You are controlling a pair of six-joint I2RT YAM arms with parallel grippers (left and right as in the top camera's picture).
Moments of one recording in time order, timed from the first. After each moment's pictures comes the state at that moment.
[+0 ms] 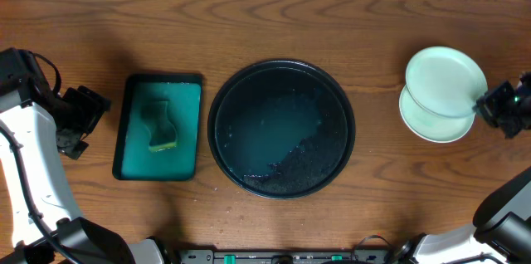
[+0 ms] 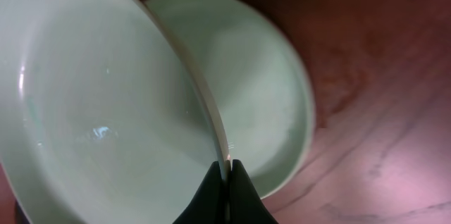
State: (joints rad) left arm 0.51 1.50 1.35 -1.23 0.15 -0.56; right arm -0.66 1.76 1.33 -0.88 -0.35 0.29
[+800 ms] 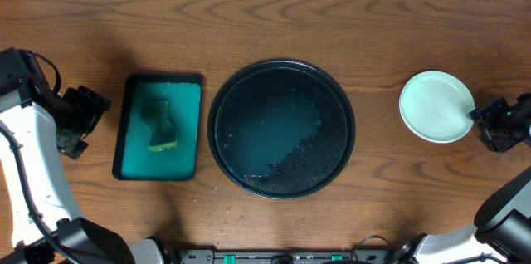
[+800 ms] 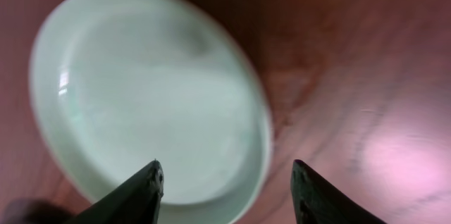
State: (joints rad) left arm 0.51 1.50 1.35 -1.22 0.15 -0.56; right arm -0.68 1.76 1.21 -0.78 -0.30 0.38
